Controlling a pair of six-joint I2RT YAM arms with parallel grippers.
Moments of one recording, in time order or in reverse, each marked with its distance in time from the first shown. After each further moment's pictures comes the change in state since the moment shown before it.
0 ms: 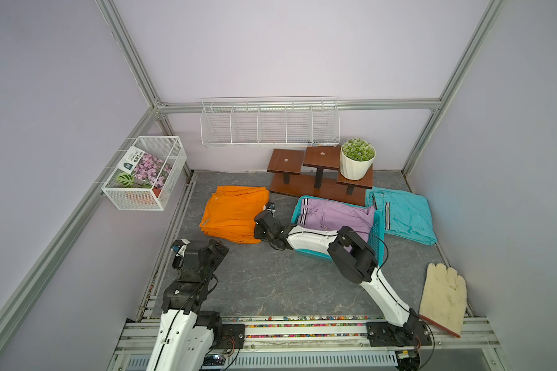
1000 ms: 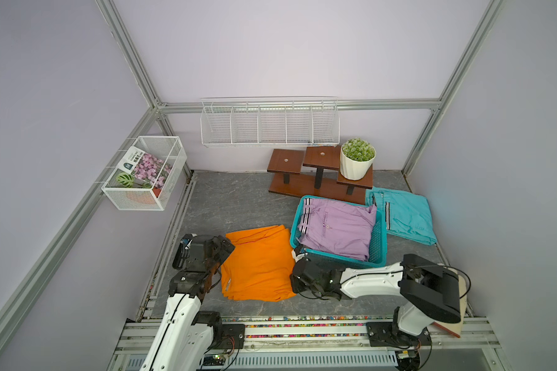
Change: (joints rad) left arm 0.000 0.159 -0.022 0.113 0.091 0.045; right arm 0.201 -0.689 -0.958 0.137 -0.037 -0.034
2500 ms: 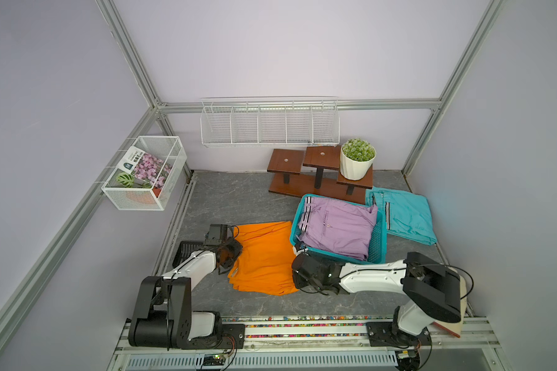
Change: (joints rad) left arm 0.006 0.632 0.006 0.332 0.245 -0.041; right arm -0.035 0.007 0.084 -0.140 0.046 -0.088
